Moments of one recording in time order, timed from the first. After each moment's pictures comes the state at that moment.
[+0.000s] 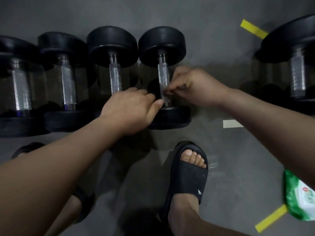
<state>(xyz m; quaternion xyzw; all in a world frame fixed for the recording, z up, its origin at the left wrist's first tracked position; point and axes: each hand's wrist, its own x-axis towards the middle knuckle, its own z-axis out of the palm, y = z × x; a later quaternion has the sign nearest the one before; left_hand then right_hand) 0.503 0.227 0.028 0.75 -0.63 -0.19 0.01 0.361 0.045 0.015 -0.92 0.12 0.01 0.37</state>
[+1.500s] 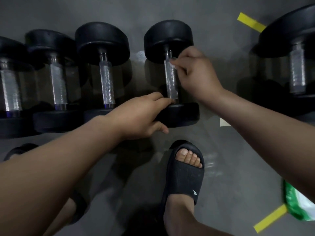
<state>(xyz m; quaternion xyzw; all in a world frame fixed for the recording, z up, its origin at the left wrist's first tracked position) 0.479 0.210 0.023 0.65 -0.66 -0.37 0.09 0.355 0.036 -0.010 -0.91 0.27 -0.14 0.28</state>
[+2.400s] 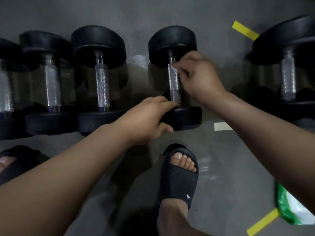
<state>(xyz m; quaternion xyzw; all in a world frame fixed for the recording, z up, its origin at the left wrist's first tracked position) 0.455 0.199 0.023 0.68 -0.58 -0.41 0.16 0.349 0.022 -0.001 -0.91 0.28 -0.14 0.28</state>
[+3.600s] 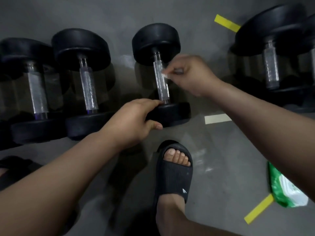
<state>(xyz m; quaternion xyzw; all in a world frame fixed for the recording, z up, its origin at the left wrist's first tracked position) 0.450 0.206 0.028 0.71 -0.55 -0.40 0.19 0.329 0.003 -0.004 -0.88 0.28 -0.08 0.38</state>
